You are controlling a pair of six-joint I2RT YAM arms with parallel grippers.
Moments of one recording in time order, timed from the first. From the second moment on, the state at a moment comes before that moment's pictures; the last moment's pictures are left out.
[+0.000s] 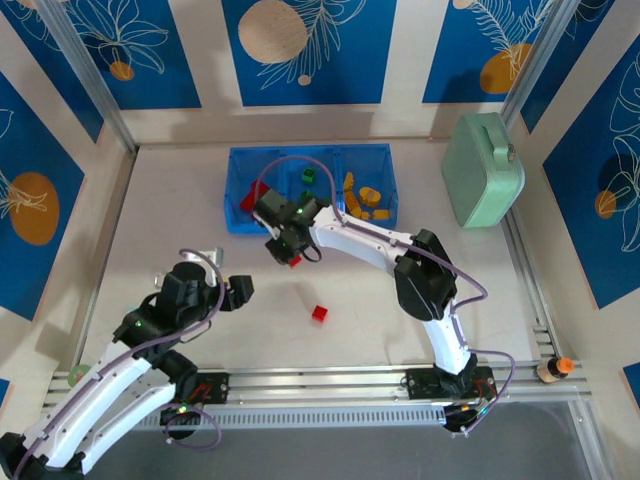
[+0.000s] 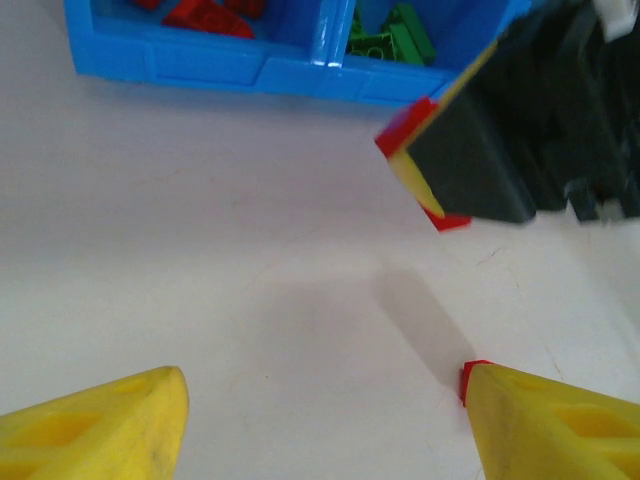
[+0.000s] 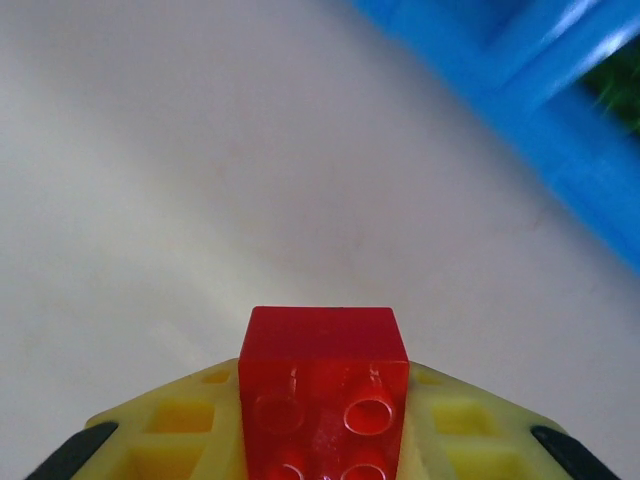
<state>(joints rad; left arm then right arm) -0.58 0.55 0.54 -0.61 -0.03 -0.53 0.92 2.07 1.86 -0.95 0.10 0.17</state>
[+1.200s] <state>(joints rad) -0.65 0.61 0.63 -0.73 -0.02 -0.48 0.79 2.59 2.74 -0.94 0.13 0.25</state>
